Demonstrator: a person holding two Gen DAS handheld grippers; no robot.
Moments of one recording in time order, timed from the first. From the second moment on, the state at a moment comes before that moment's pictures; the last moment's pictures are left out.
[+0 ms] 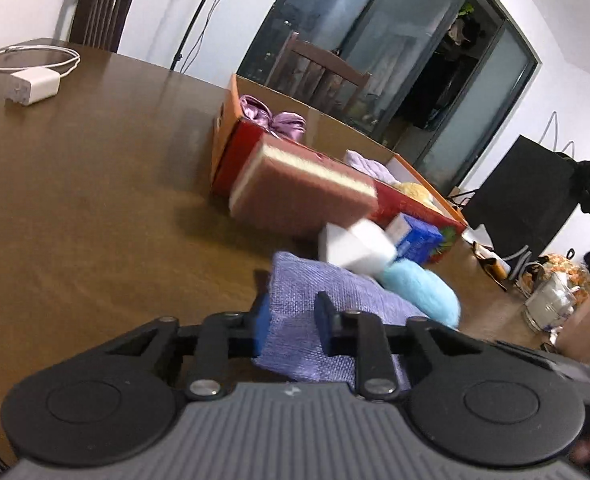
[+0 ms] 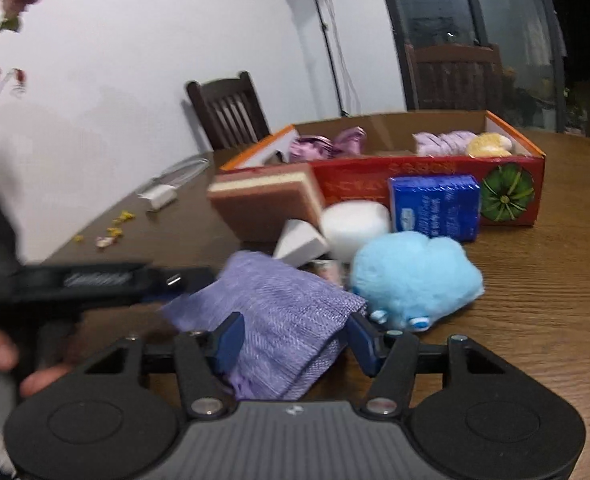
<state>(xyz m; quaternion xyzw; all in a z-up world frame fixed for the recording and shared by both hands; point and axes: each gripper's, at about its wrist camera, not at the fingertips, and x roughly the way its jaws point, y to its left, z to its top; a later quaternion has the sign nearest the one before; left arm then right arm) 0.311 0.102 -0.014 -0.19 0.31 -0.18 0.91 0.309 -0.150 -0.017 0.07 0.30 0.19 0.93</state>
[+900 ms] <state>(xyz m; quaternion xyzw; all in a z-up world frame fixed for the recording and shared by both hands) 0.183 0.029 -0.011 -0.15 0.31 -0.22 0.91 0.203 -0.228 -0.022 0.07 0.28 0.16 0.94</state>
